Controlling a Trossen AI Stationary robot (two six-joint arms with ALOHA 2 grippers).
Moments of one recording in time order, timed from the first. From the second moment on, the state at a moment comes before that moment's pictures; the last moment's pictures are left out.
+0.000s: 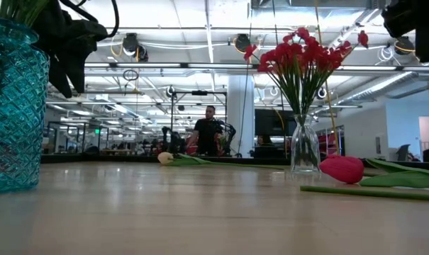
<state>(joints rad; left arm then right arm) -0.04 0.94 0.82 -1.10 -0.23 -1.27 0.12 0.67 0.93 -1.32 -0.03 1.22</state>
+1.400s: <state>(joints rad) -0.04 0.94 0.82 -1.11 -0.29 -0.90 0.68 1.48 0.94 -0.53 -0.16 2.36</state>
